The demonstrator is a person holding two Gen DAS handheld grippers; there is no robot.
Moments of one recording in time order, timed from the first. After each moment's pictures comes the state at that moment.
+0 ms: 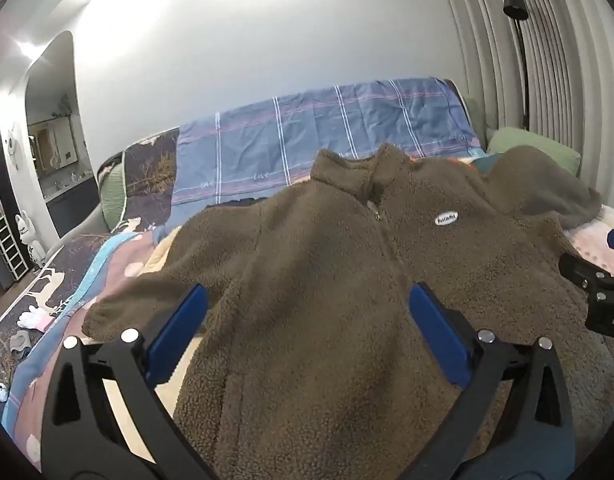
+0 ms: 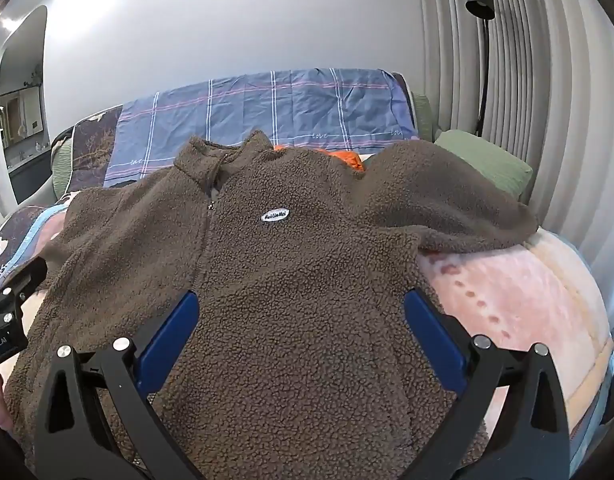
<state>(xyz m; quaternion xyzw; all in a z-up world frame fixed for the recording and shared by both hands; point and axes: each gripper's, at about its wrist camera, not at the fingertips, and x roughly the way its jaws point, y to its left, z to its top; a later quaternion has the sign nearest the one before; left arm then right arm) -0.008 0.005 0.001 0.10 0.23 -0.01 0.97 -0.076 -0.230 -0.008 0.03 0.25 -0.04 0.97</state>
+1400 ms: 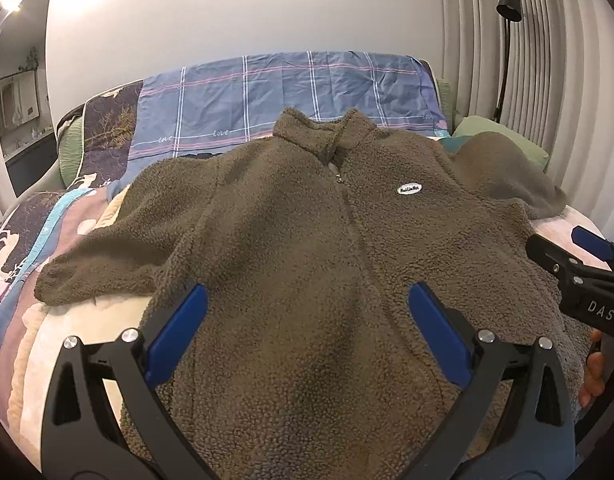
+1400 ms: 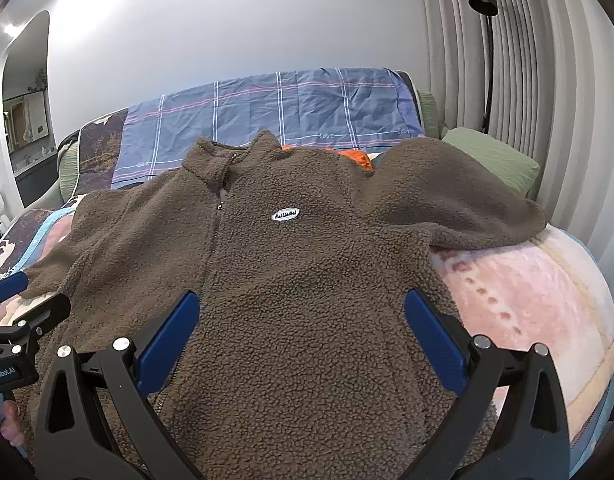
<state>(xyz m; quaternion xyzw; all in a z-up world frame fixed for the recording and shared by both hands) -0.004 0.018 -0.017 0.03 0.29 -0.08 0.95 -0.078 -0.227 -0.009 0.04 0.26 -0.03 0.97</state>
